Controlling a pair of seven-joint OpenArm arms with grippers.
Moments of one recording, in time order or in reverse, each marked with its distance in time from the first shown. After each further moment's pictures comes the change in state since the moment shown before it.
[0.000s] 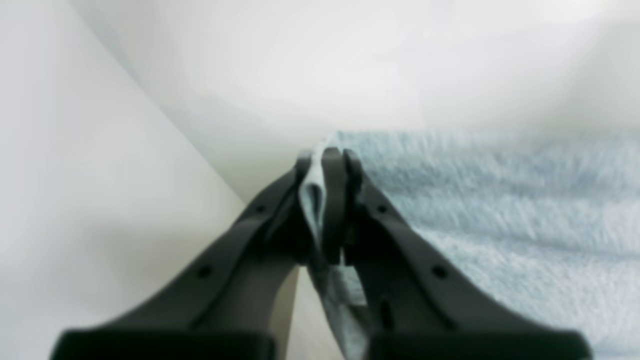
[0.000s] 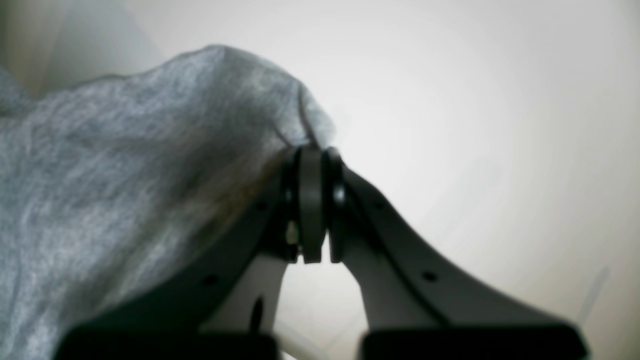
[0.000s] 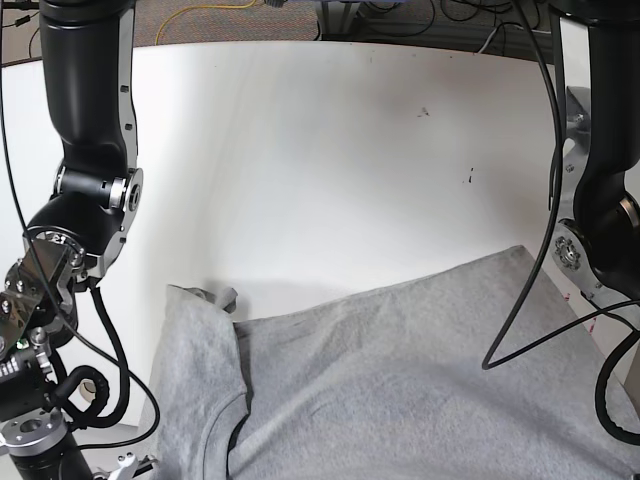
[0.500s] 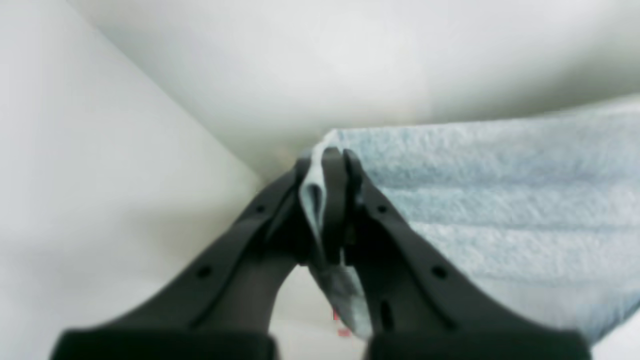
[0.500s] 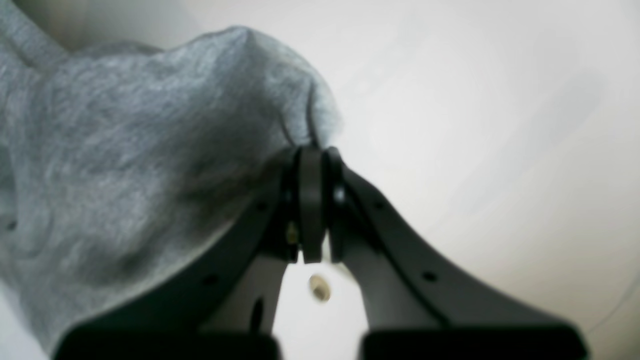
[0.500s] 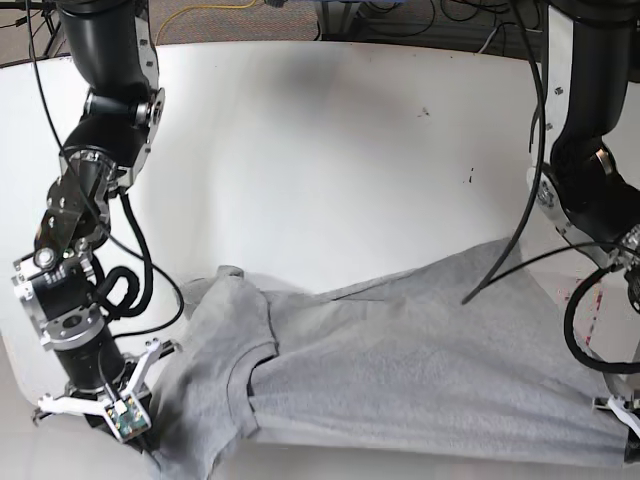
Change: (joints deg) left arm 16.6 0.0 -0.1 5.6 -0.1 0.2 -0.2; right arm -22.6 -1.3 4.3 7.8 -0.1 0.0 -0.4
